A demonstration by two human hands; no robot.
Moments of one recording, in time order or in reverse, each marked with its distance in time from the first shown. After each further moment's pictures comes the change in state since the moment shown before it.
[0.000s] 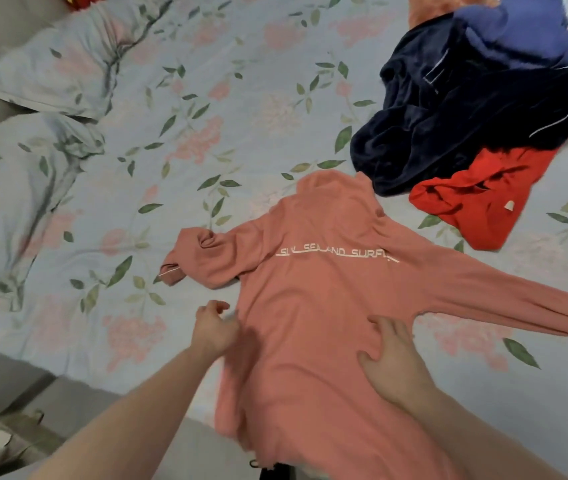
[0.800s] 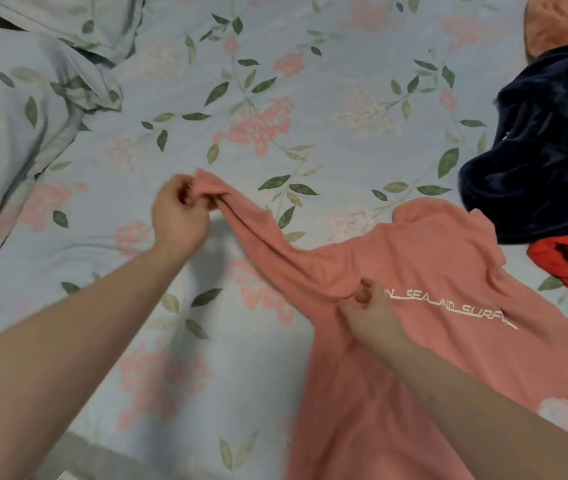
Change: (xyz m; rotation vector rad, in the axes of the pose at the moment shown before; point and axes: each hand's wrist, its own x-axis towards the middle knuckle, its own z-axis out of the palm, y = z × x) left_hand 0.268 0.006 -0.190 -0.419 0.384 0.356; right_hand 0.172 -0.215 0.131 0.149 0.056 0.189
